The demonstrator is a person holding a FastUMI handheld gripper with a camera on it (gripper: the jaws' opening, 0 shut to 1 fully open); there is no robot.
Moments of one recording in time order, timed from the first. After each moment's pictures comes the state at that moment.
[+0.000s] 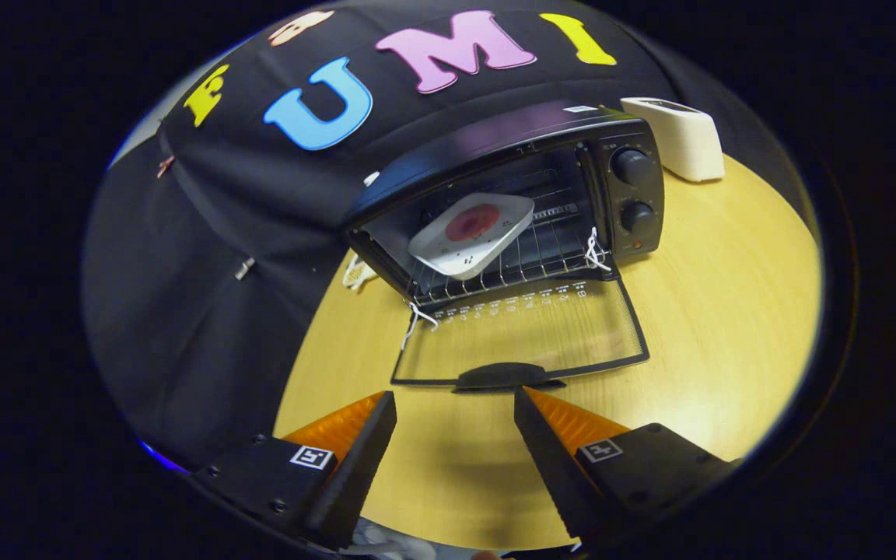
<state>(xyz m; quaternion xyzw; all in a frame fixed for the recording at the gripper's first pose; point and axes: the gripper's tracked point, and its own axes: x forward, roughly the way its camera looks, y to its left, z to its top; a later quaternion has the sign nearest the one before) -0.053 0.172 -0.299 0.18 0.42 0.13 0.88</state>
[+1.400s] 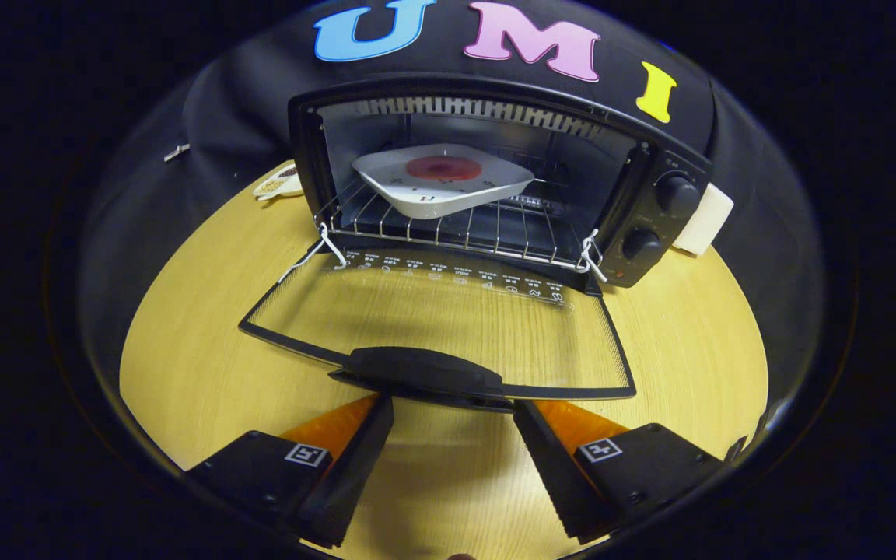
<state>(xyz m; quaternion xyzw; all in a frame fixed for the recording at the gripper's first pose) -0.020 0.152 -0.377 -0.04 0.44 0.04 0.90</state>
